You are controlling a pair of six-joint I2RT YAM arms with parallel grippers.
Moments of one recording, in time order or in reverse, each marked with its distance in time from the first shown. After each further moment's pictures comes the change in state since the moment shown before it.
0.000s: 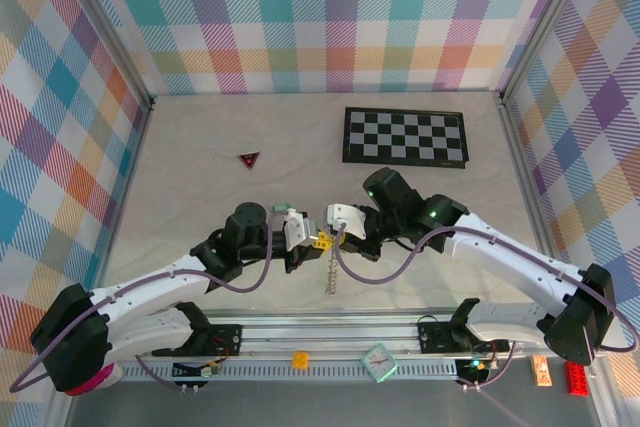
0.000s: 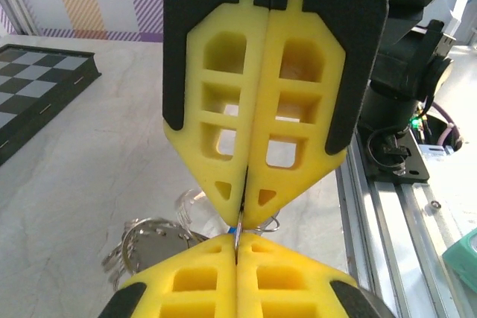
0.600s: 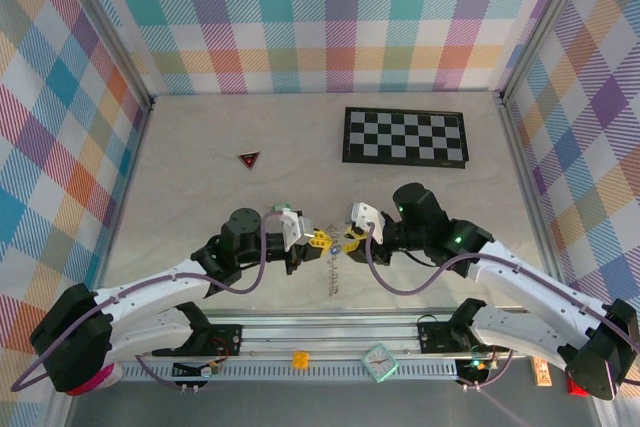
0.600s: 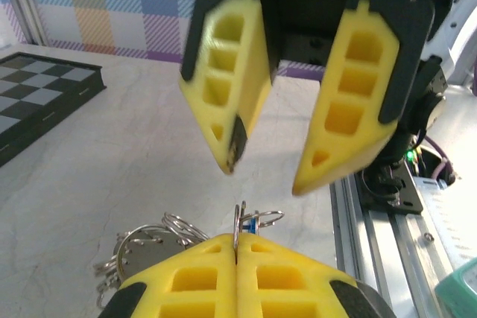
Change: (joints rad) left arm 0.000 -0.003 -0.074 0.184 -0.014 -0.138; right arm -0.064 -0.229 -0.269 0.268 -0.060 0.230
